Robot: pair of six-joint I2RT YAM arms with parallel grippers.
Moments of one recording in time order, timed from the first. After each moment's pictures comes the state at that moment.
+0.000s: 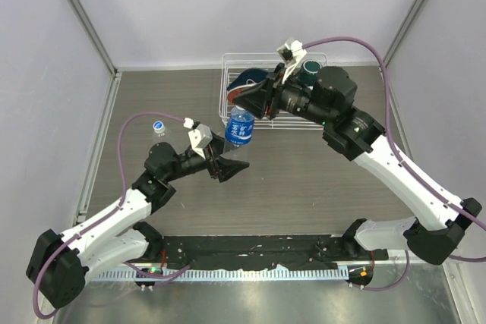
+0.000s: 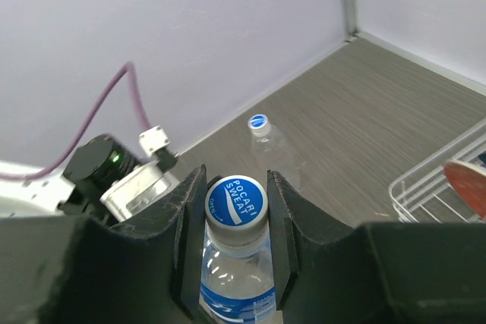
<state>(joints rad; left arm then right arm) -0.65 0.92 0.52 0.54 0.59 -0.24 0.72 1.25 1.46 -0.17 -0.41 0.34</state>
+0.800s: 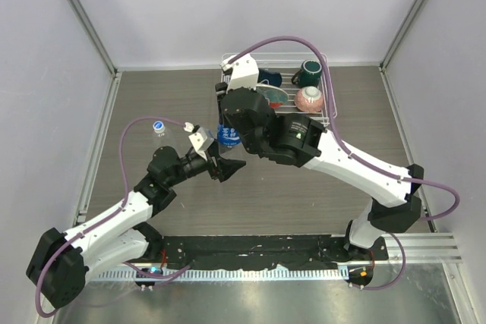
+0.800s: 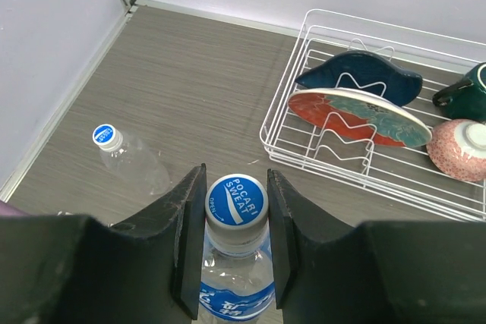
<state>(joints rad) -0.65 0.92 0.44 0.53 0.46 -0.18 1.20 1.61 1.93 -0.65 0.82 0.32</state>
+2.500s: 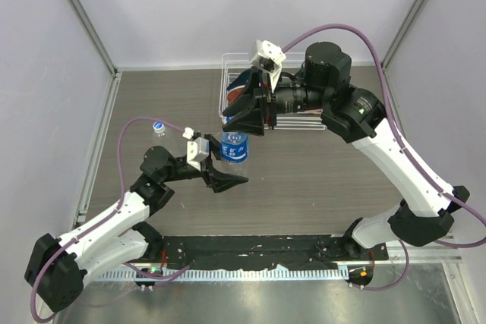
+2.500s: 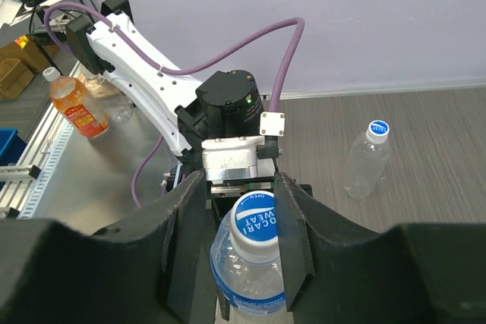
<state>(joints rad) -0.65 0.89 0.49 0.61 0.82 -0.18 0.80 1.42 1.87 -0.54 -0.81 0.04</state>
